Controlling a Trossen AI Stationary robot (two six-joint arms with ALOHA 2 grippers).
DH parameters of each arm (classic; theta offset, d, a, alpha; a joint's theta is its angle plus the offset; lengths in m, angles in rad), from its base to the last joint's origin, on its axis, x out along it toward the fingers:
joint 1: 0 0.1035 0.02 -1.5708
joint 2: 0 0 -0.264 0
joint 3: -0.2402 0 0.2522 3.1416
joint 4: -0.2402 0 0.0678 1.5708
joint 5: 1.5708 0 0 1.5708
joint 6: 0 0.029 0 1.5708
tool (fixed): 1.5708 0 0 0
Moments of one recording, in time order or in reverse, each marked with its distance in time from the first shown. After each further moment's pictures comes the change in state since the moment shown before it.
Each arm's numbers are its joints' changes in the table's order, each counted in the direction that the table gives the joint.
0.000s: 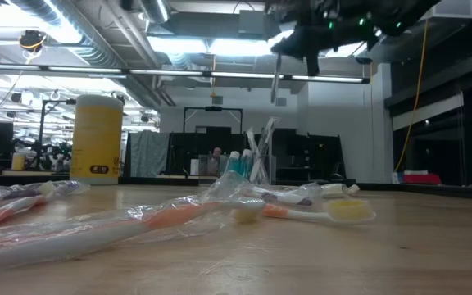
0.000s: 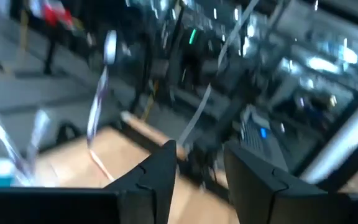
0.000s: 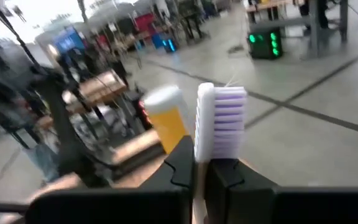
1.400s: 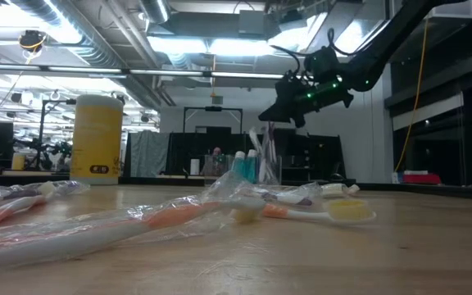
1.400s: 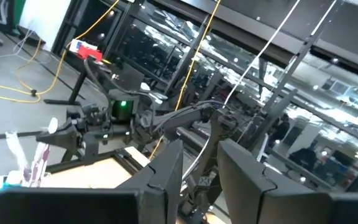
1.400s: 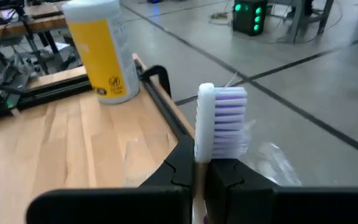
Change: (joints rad) left arm -0.406 0.120 -0.124 0.219 -0.566 0.134; right arm -0.141 0.400 -0.016 0.186 -0.079 -0.339
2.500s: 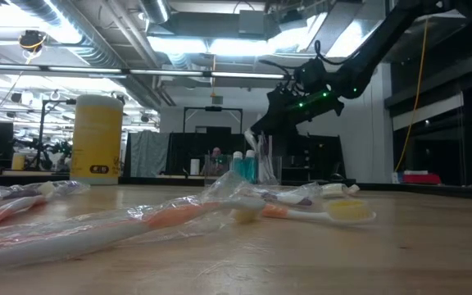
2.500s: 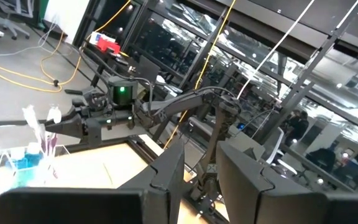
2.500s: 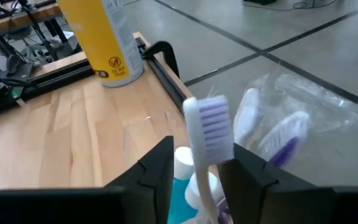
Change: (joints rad) left arm -0.152 0.047 -0.005 0.004 -0.216 -0.029; right arm -0.002 0.106 -0.093 -0.083 -0.050 0.051
